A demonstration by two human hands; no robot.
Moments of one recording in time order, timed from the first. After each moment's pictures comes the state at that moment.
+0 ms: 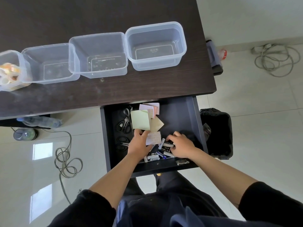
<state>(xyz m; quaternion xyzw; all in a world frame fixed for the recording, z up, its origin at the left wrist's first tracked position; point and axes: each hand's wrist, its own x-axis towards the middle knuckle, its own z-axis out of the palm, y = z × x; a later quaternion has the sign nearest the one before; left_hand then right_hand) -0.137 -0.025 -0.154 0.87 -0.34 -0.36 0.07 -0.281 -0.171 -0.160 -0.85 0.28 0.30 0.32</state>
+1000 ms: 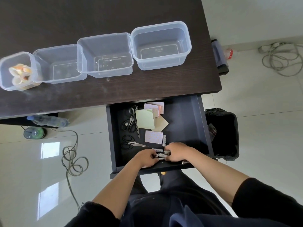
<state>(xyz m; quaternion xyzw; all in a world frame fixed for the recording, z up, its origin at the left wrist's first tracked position) -0.155 0.000 -0.163 0.76 -0.31 -0.57 0.02 -0.261 -0.144 -0.159 -0.81 0.19 0.44 0.33</state>
